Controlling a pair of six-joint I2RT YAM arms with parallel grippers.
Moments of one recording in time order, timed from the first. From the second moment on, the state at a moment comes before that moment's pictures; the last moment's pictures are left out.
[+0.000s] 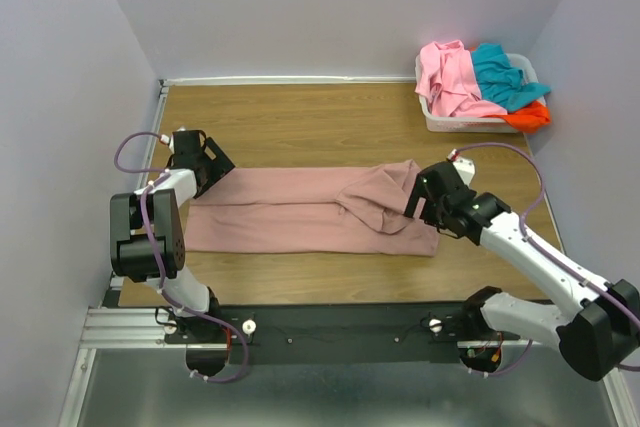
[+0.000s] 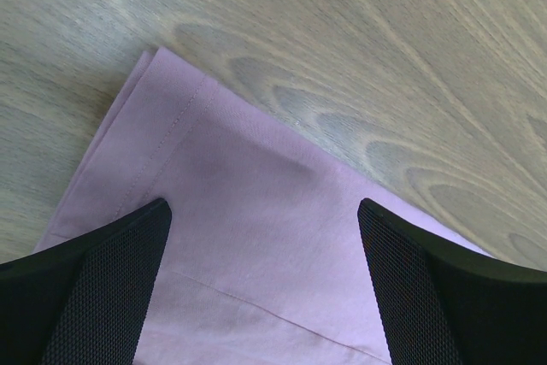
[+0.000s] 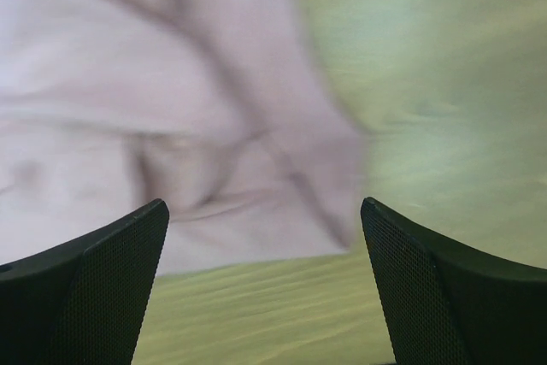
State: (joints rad) left arm 0.12 1.64 0.87 -0.07 0.00 -0.58; right arm 0.53 1.10 0.77 -0.73 0.43 0.76
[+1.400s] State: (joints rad) left arm 0.12 1.37 0.85 -0.17 -0.01 -0.59; right arm 0.56 1.36 0.69 -0.18 -0.13 0.69
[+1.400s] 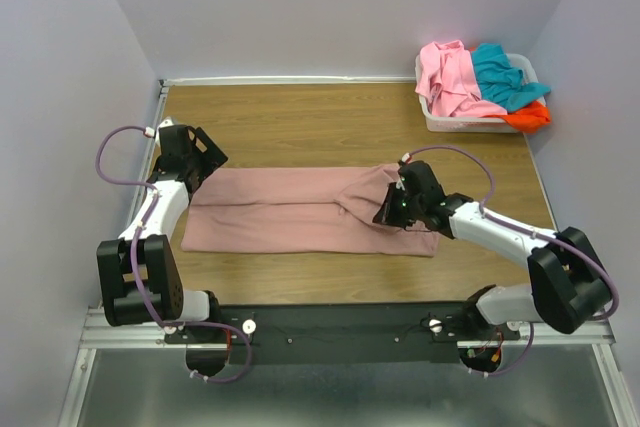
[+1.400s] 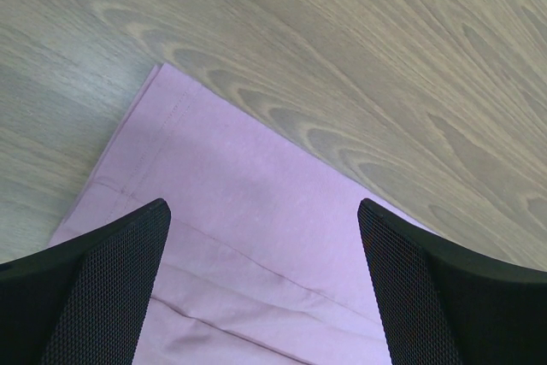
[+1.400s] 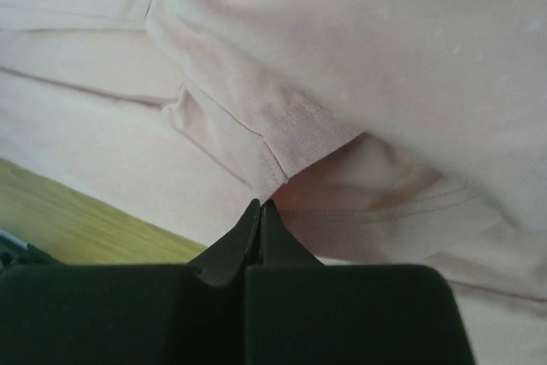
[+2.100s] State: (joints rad) left arm 0.12 1.39 0.85 -0.17 -0.01 -0.59; right arm 0.82 1.18 0.49 -0.10 -0.06 0.86
